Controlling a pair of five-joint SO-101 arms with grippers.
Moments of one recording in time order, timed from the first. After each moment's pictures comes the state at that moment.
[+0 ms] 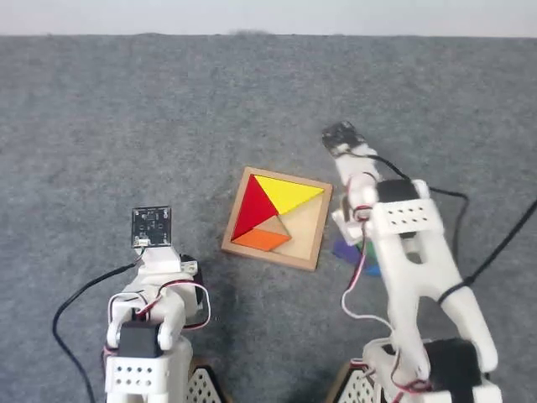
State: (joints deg) left arm -4.2 -103.1 97.2 72.0 11.4; right arm -11.0 -17.5 38.9 62.9 20.4
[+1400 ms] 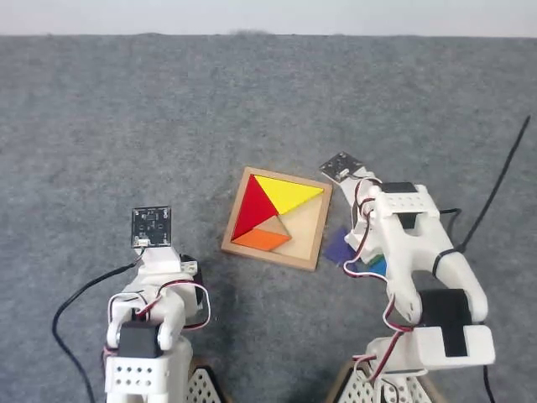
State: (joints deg) left arm -4.2 -103.1 97.2 72.0 11.4; right arm -6.6 0.1 39.8 56.7 34.5
